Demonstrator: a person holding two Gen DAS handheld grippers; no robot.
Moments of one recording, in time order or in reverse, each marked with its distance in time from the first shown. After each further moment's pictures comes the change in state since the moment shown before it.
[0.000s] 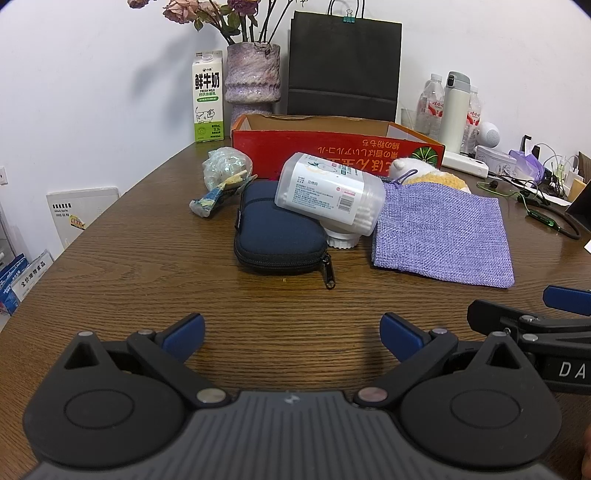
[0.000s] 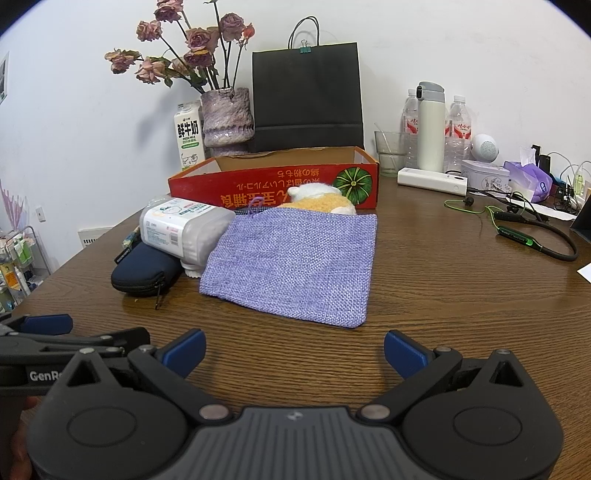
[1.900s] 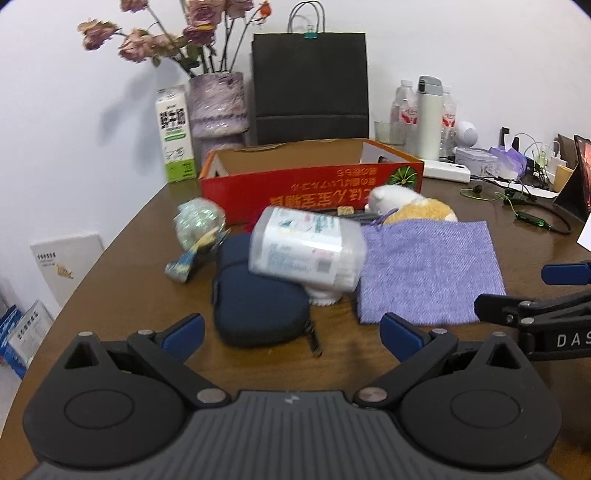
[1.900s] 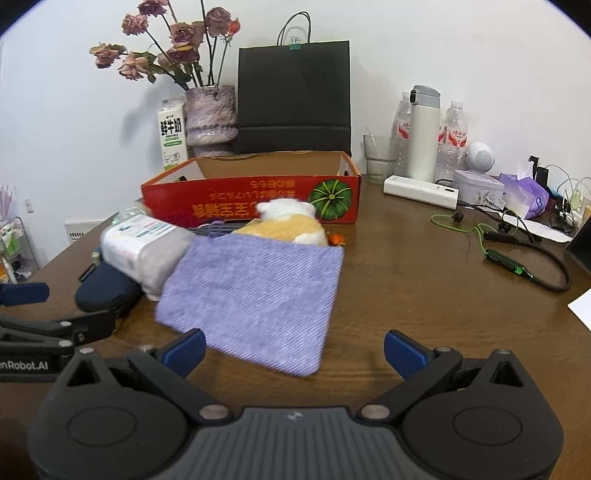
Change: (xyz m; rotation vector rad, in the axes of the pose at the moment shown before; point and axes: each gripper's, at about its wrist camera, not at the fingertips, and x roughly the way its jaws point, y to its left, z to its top) left arm 0.011 -0.016 0.041 0.135 -0.056 -0.038; right arm 0.022 -0.028 0.036 -0.035 0.035 -0.041
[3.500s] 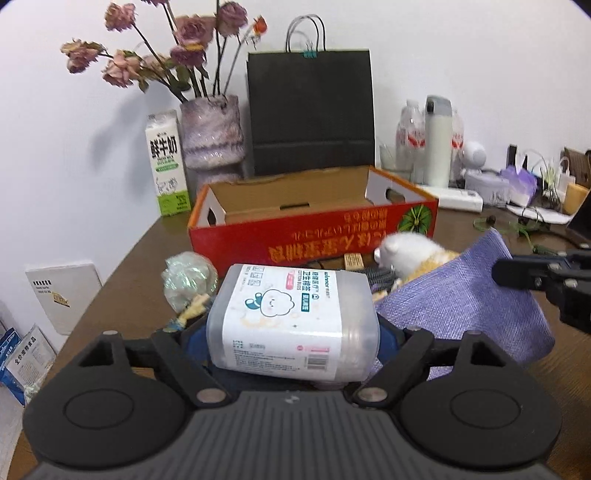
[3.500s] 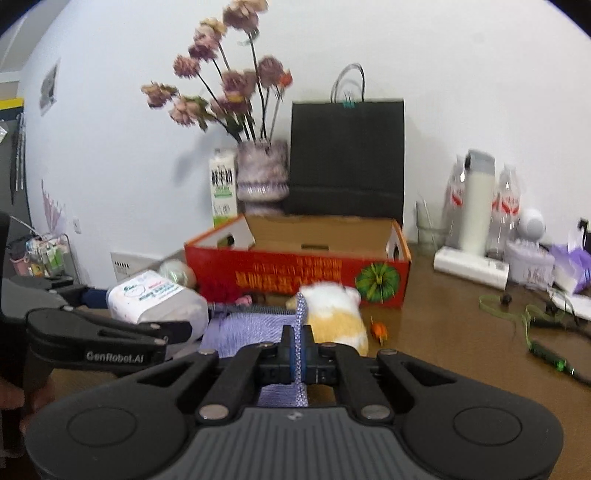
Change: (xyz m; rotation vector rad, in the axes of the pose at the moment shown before) left arm 0.032 0.003 0.044 0.009 -0.066 0.001; right arm 0.001 0.002 0.049 -0.099 -0.207 0.176
